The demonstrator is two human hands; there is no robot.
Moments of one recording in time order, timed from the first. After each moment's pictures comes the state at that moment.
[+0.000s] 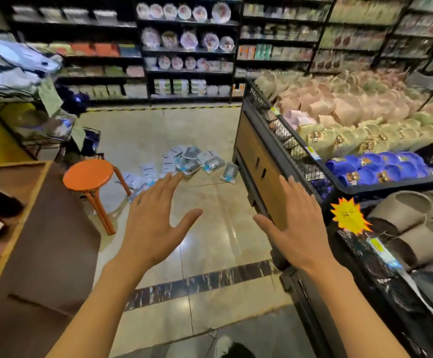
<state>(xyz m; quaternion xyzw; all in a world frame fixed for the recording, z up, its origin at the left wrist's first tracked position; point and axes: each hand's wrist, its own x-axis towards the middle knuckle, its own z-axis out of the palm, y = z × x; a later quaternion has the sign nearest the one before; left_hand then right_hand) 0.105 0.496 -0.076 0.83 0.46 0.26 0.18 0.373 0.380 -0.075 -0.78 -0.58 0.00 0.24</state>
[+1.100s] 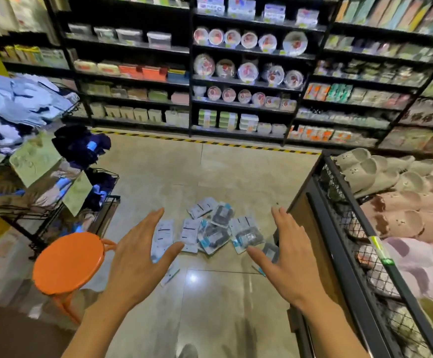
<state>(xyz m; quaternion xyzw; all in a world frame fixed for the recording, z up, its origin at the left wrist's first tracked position) 0.239 1.115 -0.118 0.71 0.59 0.31 0.24 0.546 1.073 -0.101 -0.69 -0.67 0.10 0.25</state>
